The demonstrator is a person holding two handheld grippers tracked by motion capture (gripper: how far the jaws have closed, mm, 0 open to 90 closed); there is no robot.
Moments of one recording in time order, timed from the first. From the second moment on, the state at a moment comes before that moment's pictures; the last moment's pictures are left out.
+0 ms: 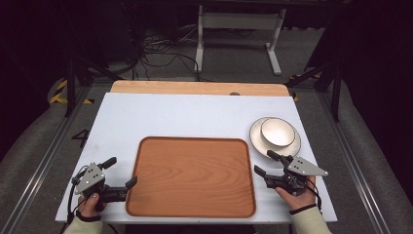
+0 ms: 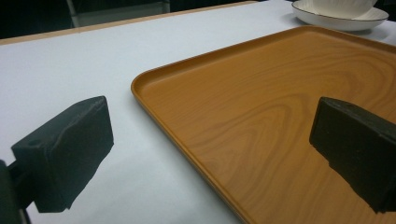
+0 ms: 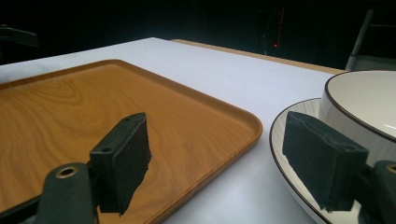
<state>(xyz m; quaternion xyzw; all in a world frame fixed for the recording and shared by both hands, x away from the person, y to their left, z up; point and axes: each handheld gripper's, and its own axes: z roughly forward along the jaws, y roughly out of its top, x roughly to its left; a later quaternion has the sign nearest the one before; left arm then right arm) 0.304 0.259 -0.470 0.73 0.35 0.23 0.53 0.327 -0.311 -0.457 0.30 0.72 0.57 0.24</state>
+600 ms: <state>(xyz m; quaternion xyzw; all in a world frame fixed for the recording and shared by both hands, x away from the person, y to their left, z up) 0.304 0.257 -0.470 0.74 0.35 0.23 0.53 0.328 -0.310 -0.457 0.30 0.73 0.57 0.24</state>
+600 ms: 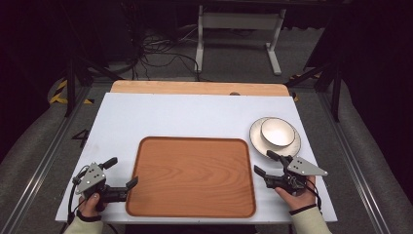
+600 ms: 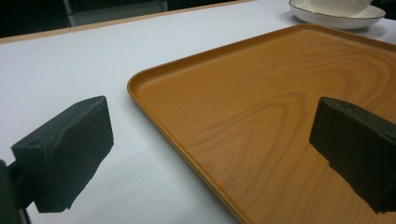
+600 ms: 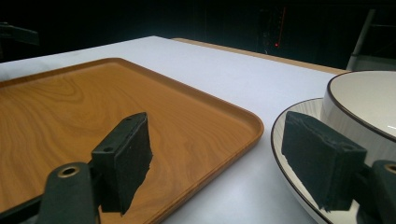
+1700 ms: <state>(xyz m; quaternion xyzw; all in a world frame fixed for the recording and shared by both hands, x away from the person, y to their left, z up) 0.304 0.257 -0.470 0.74 0.35 0.23 0.53 0.343 -0.310 -0.397 0.32 0.73 0.56 0.24</state>
